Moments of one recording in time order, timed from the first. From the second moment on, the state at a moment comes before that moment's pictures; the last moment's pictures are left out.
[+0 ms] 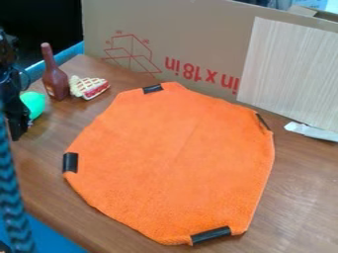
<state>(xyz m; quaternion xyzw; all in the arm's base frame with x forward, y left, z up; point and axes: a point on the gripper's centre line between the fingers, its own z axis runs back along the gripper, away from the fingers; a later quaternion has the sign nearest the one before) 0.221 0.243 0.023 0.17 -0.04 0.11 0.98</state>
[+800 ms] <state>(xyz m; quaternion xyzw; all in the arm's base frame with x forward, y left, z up) 0.220 0.252 0.028 0.14 -0.06 0.14 0.98</state>
